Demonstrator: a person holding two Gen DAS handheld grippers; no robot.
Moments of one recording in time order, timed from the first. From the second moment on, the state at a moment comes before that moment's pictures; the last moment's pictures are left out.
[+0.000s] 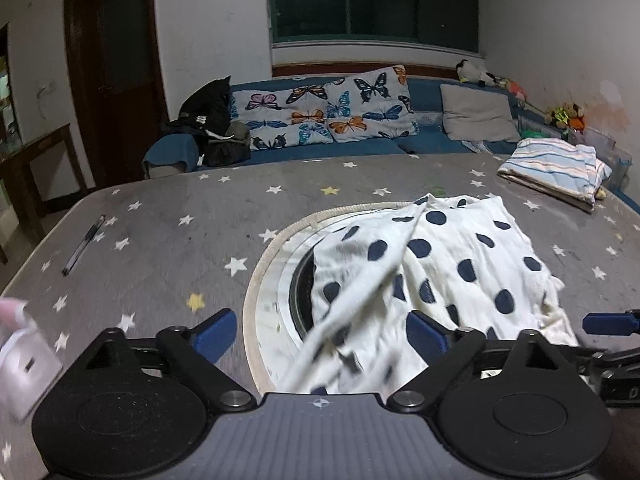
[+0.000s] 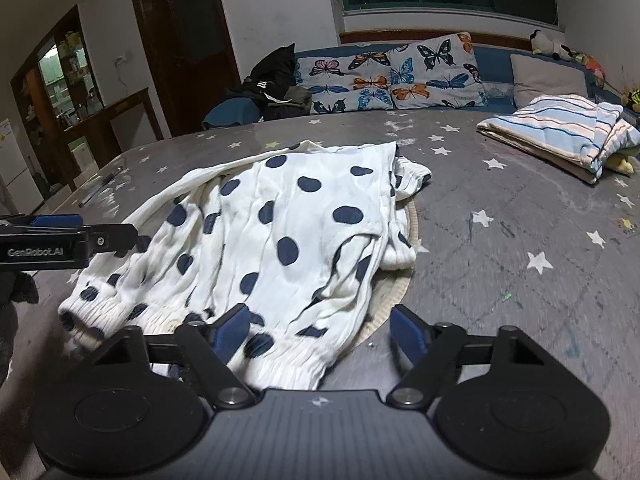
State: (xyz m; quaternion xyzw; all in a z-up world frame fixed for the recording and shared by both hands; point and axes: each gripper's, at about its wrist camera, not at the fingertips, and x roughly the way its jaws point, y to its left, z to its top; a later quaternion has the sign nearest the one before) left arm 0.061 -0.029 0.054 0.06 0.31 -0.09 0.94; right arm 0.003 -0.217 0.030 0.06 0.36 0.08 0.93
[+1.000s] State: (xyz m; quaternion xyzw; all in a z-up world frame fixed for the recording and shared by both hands) left arm 0.020 0.026 0.067 -0.04 0.39 -0.20 0.90; right arm -0.055 -0.246 0.062 0.11 0.36 0.17 0.91
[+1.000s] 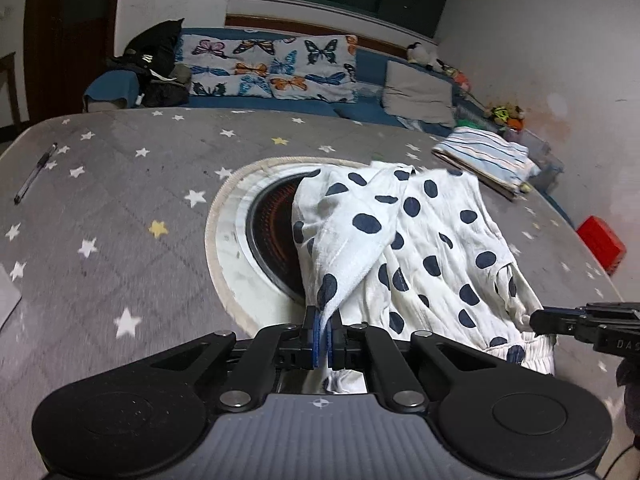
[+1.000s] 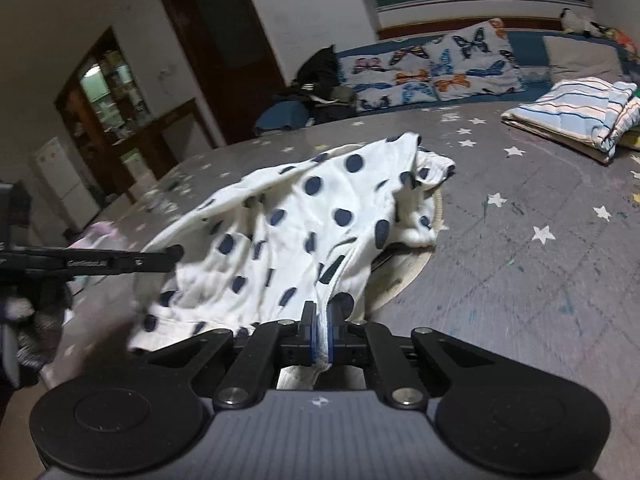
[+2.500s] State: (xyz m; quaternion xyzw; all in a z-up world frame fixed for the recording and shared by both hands) left arm 0.112 -0.151 0.068 0.05 0.37 -0.31 0.88; right arm -0.062 -0.303 0.067 0.14 0.37 0.16 0.90
